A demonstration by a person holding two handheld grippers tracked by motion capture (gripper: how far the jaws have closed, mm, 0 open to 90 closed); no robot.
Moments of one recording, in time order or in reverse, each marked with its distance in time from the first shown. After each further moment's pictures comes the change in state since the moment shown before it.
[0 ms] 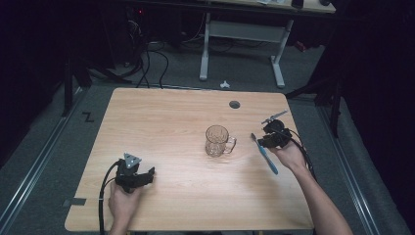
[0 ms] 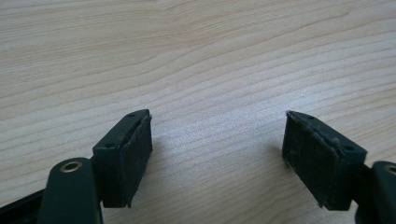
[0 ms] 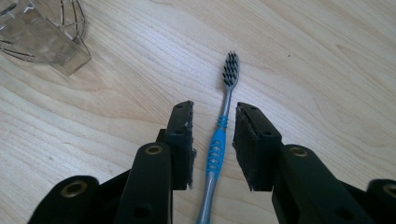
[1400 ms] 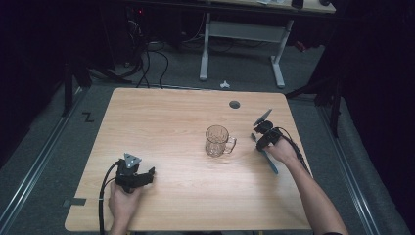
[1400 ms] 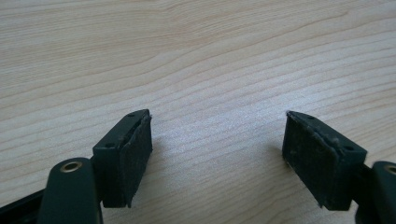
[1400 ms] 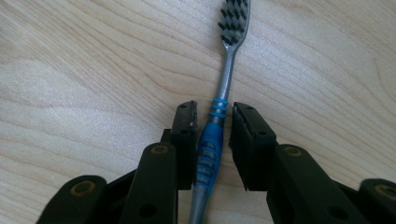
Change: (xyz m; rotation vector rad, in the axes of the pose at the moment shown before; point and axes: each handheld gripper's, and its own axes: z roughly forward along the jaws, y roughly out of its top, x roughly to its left) left arm 0.000 0.000 0.000 0.000 -0.002 0.002; right arm -0.013 0.014 0.061 0.312 0.021 0.035
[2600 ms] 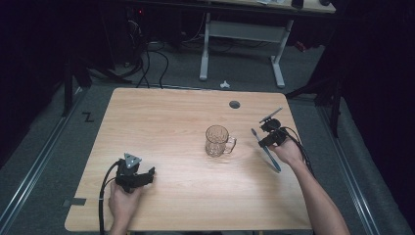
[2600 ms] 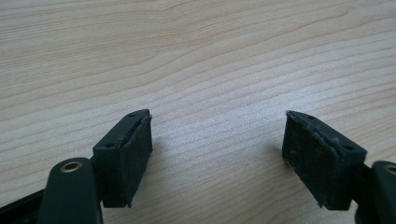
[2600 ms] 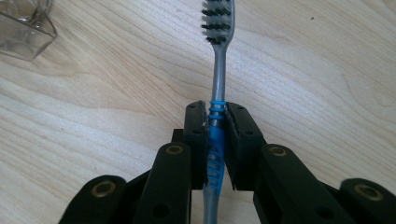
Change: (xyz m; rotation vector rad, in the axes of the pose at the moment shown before) left arm 0.000 0.000 0.000 0.001 0.000 0.001; right arm -0.004 -0.018 -0.029 -0.165 0.051 0.000
